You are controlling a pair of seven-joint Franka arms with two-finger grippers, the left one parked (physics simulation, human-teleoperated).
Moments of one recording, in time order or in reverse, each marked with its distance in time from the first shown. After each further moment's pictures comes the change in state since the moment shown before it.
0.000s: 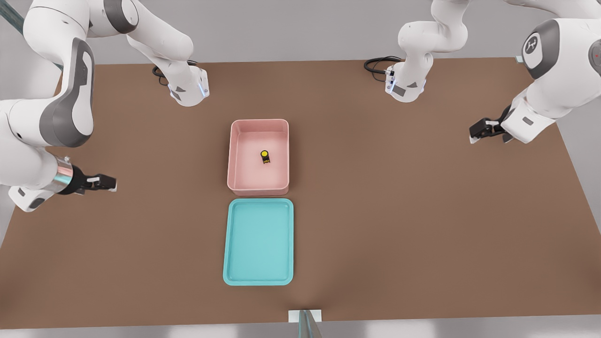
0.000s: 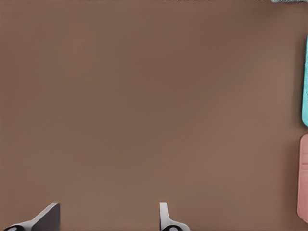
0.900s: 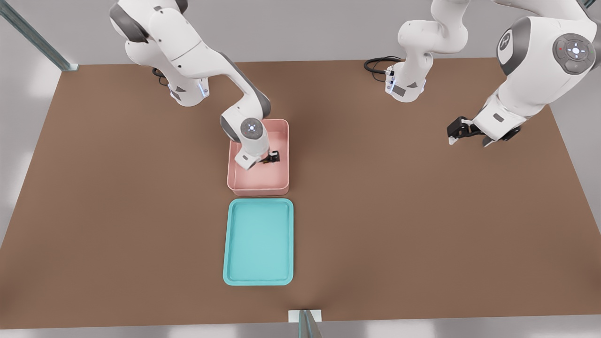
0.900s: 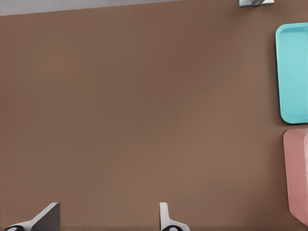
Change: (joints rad) arm 0.902 0.016 -0.177 -0.881 0.054 0.960 0.808
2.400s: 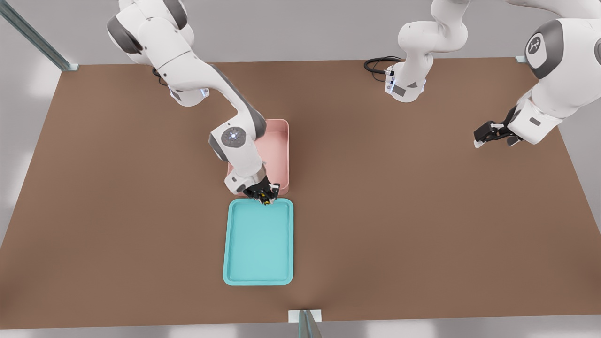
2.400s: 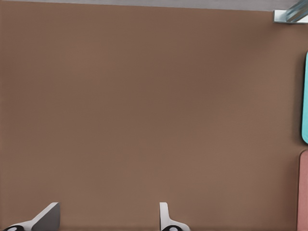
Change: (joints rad) arm -0.114 0.156 -0.043 0.423 -0.082 0.120 0.060
